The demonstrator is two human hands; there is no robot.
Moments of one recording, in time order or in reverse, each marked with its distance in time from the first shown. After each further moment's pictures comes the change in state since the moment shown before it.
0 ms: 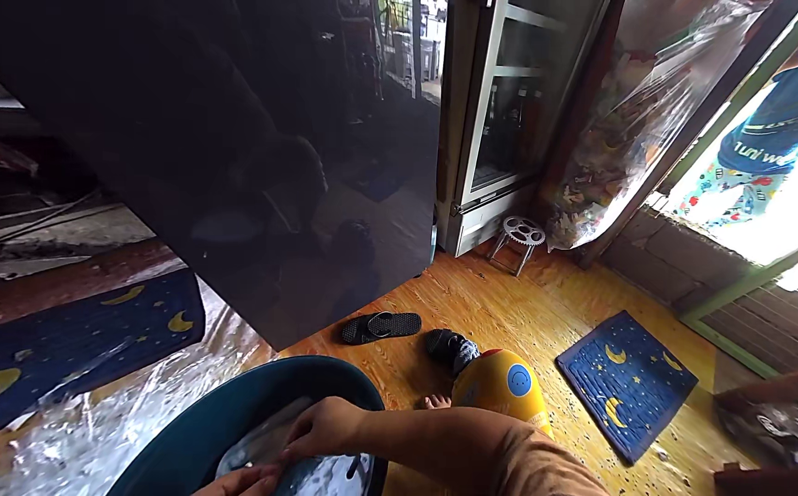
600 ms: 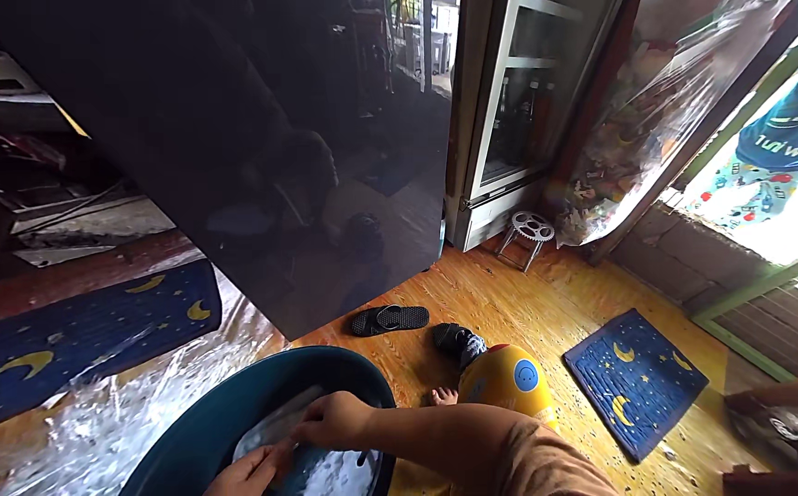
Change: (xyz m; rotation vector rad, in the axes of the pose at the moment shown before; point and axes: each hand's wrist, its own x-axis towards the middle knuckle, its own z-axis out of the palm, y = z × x) left_hand 0.001 0.005 0.014 0.029 0.093 -0.017; right_hand 0.001 0.003 0.011 -0.031 0.100 -0.019
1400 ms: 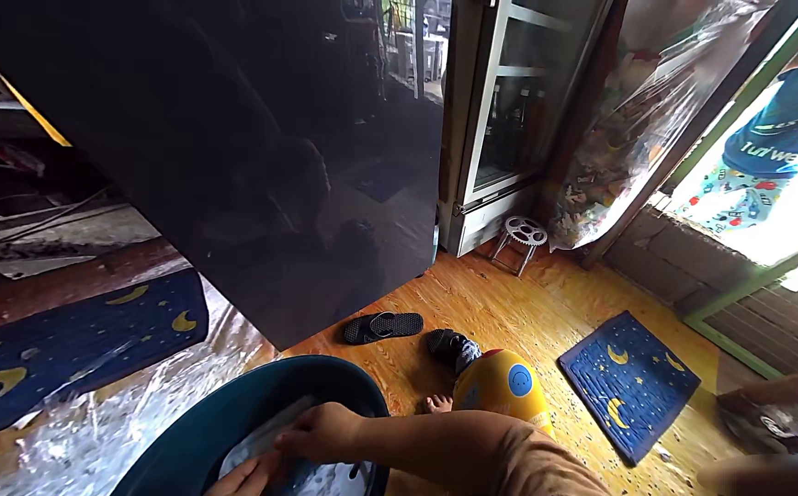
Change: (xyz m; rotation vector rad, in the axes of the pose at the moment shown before) left_hand 0.002 0.002 0.008 -0.121 0.046 0.046; right_hand -0.004 -0.007 -0.002 0.051 -0.017 0.009
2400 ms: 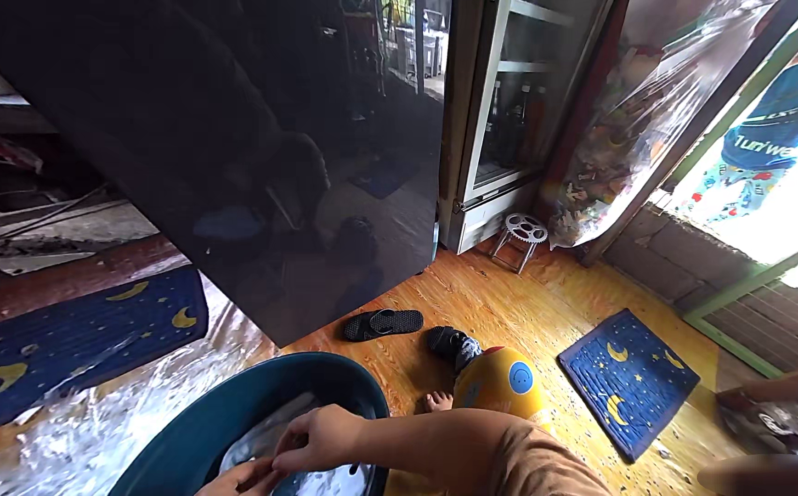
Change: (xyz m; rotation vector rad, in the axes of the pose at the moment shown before) left_hand -0.003 0.006 -0.009 0.420 -0.009 -0.010; right_hand 0.005 0.013 0.009 -0.119 -0.030 -0.157
